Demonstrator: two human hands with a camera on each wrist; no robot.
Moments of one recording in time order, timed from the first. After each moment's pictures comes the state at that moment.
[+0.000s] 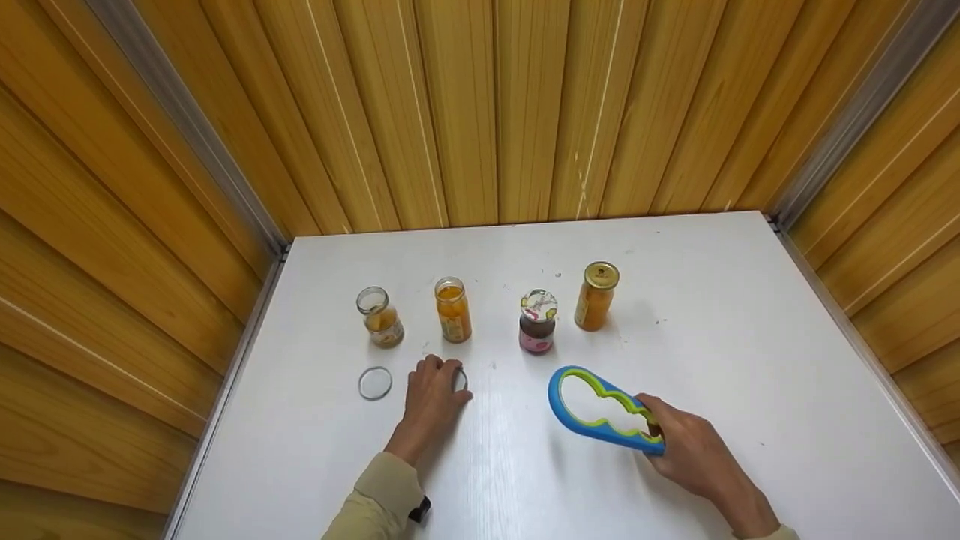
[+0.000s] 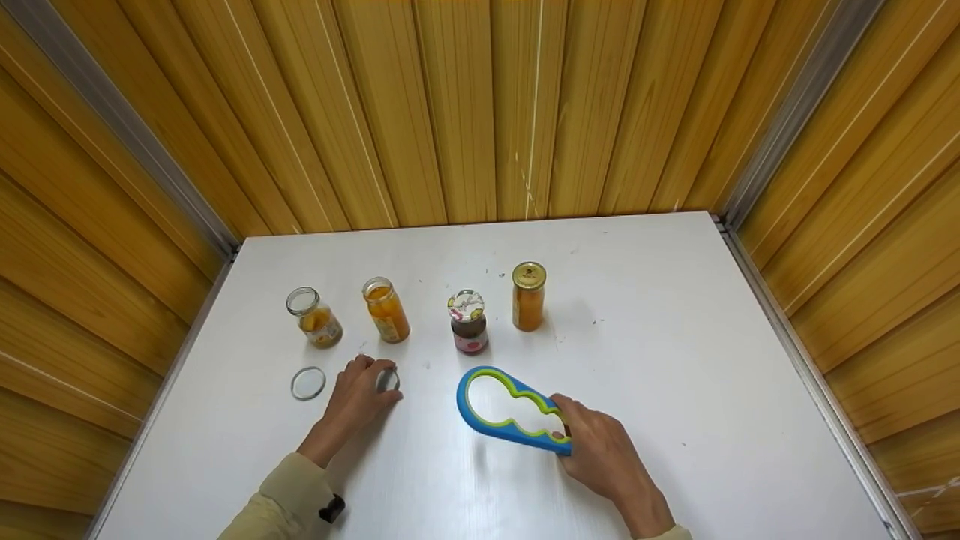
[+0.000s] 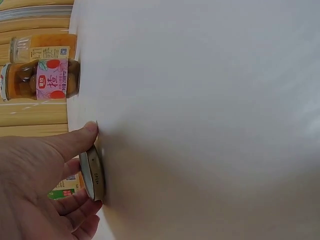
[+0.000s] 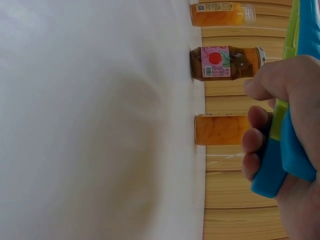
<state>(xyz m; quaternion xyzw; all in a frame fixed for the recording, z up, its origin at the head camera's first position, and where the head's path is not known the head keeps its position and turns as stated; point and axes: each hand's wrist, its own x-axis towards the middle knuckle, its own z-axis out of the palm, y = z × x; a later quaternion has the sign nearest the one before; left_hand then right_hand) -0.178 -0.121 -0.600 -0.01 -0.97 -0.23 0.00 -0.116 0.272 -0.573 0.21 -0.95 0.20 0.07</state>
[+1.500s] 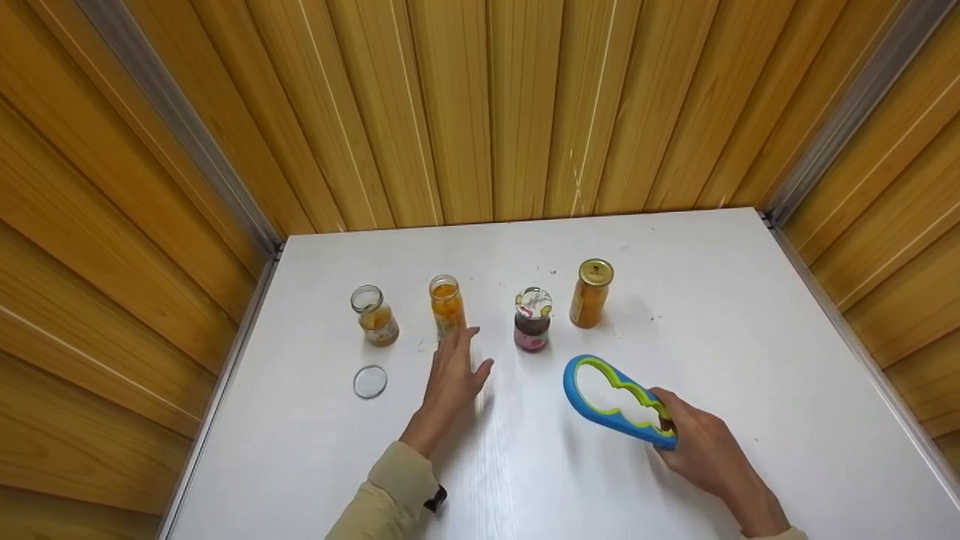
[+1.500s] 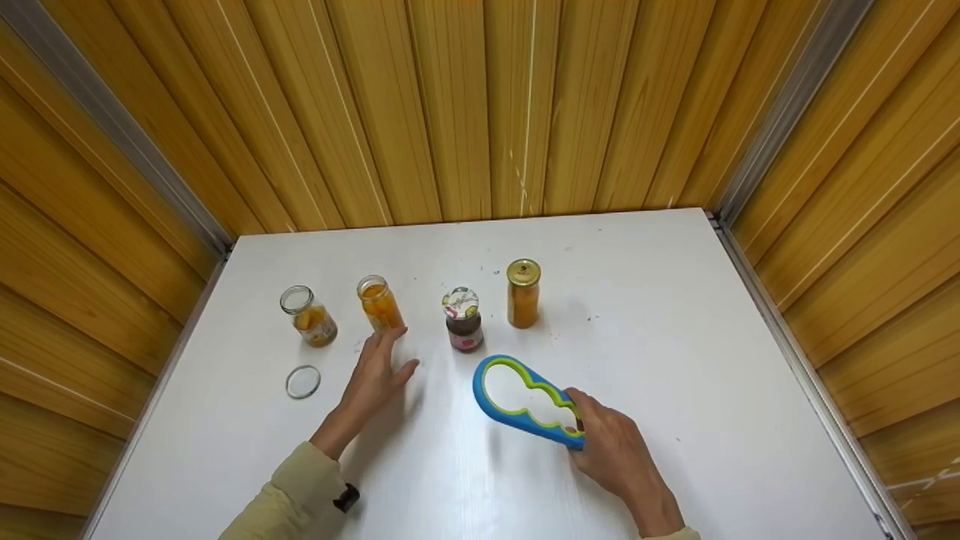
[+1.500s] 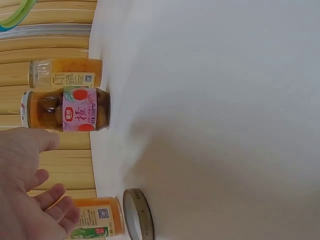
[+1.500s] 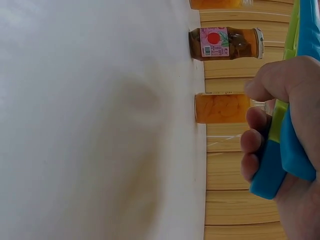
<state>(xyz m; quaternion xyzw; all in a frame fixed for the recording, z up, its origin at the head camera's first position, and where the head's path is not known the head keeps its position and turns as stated) -0.193 -0.081 -0.576 -0.04 -0.94 -0.32 0.09 -0.115 0.293 -0.576 0.19 -0.95 0.22 0.09</state>
